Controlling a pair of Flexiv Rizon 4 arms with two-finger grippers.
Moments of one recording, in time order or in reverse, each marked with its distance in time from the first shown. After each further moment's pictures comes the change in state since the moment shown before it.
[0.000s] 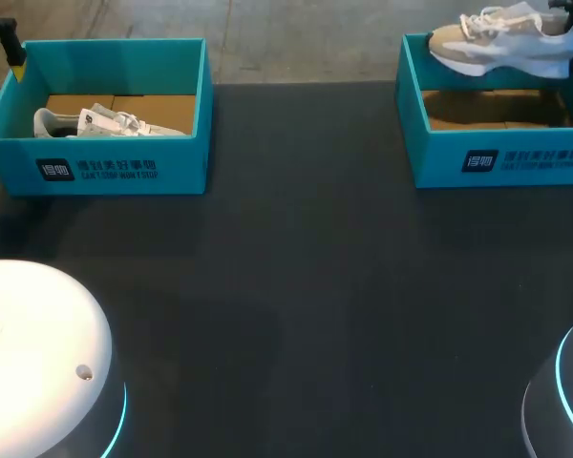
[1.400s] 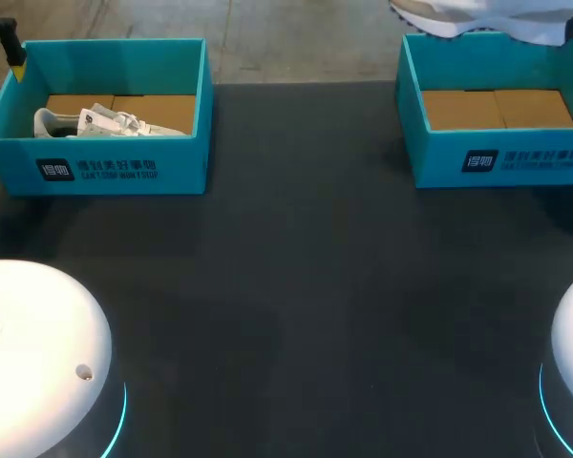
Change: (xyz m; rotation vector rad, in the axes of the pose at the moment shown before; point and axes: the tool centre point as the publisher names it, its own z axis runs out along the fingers) left arm 0.000 0.000 0.000 0.000 0.000 0.000; right arm 0.079 -0.169 -0.196 0.024 0.001 0.098
